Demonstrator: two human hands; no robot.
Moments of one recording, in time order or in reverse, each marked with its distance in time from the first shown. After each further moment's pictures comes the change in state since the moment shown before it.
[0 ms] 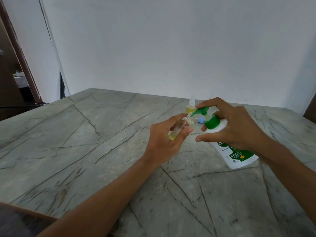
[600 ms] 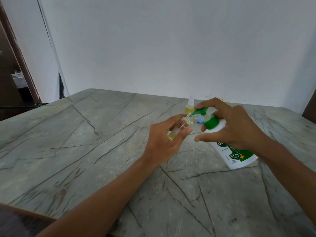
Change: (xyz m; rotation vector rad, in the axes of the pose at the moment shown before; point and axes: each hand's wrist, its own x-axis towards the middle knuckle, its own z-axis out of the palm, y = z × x) left_hand 0.000 0.001 0.000 0.000 0.000 -0.003; right_hand 0.000 0.000 -0.001 0.016 0.000 -0.009
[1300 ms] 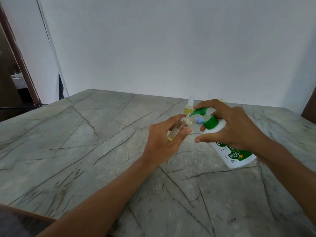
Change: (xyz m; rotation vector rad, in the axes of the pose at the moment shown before) left_hand 0.000 0.000 0.000 0.008 0.002 0.044; right_hand 0.000 0.001 0.000 0.004 -0.015 0.000
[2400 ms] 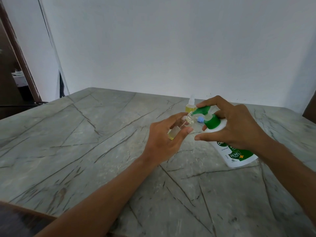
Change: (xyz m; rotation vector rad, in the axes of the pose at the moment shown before) left_hand 0.000 0.000 -0.001 0.034 -0.008 0.005; right_hand -0.001 -0.004 0.000 -0.004 0.046 -0.028
